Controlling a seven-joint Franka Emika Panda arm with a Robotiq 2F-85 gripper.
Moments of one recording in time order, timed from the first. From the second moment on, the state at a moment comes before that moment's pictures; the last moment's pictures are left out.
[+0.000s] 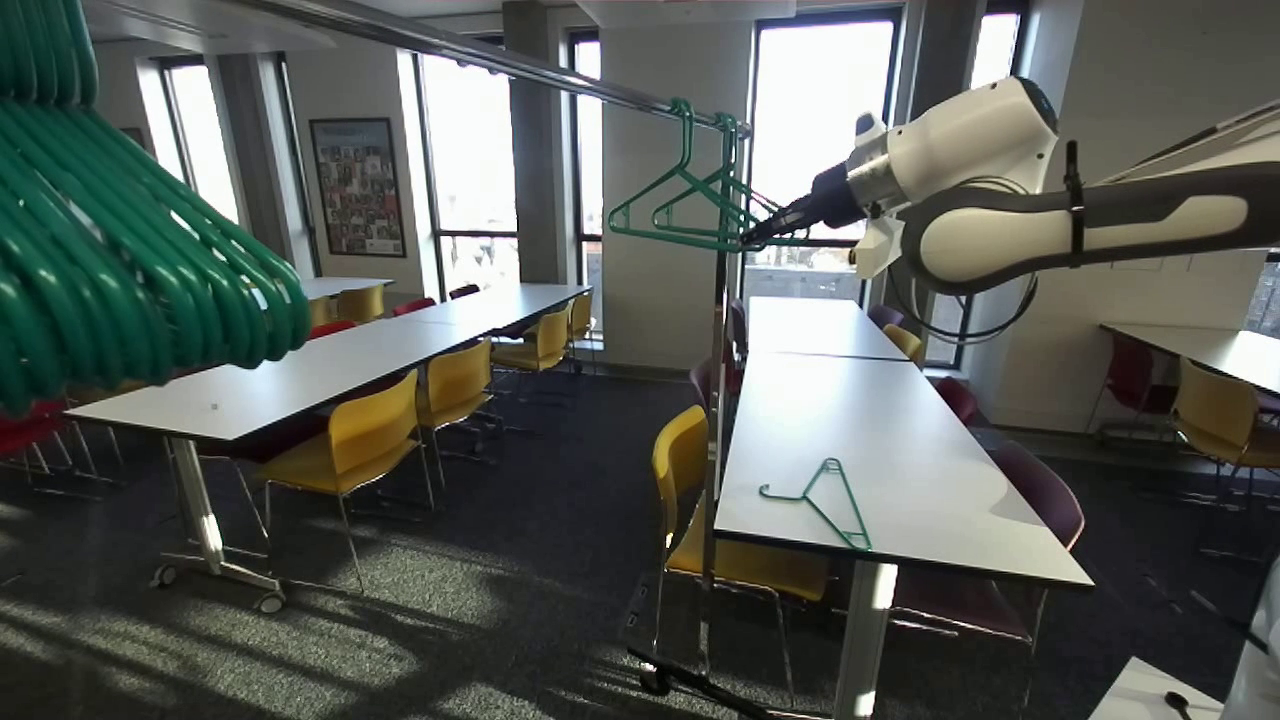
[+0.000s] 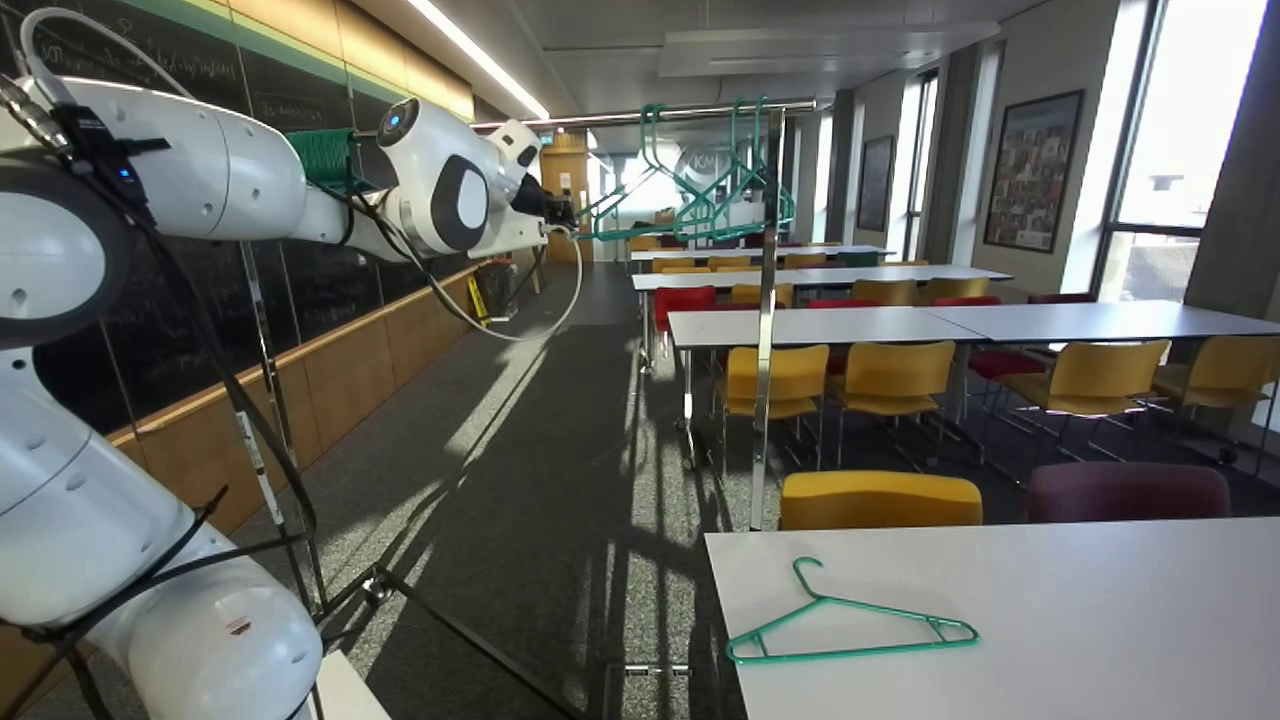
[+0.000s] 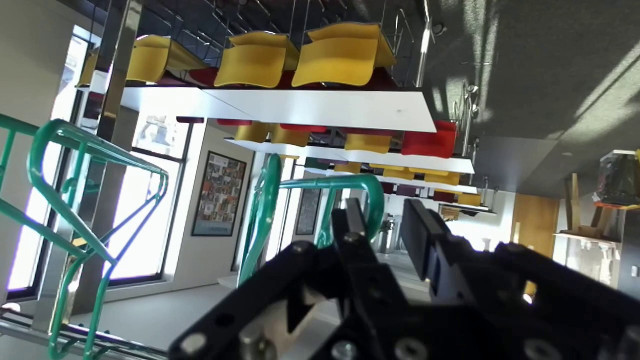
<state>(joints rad) 0.13 -0.43 0.13 -2.17 -0.11 2.92 -0.02</state>
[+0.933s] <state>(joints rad) 0.13 -0.42 0.13 -2.17 -0.11 2.92 -0.03</state>
